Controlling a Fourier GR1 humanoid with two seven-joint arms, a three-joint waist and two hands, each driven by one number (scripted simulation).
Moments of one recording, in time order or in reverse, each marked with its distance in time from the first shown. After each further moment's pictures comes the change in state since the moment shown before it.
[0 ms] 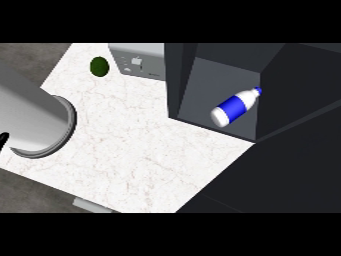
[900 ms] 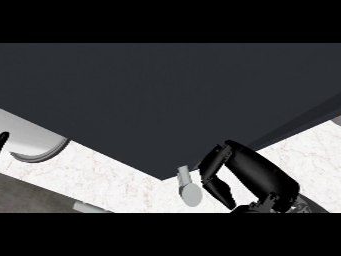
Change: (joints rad) left arm -0.010 -0.009 0.004 0.045 0.015 -0.014 0.005; right arm -0.494 0.286 -0.140 0.433 -0.029 -0.189 0.279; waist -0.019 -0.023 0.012
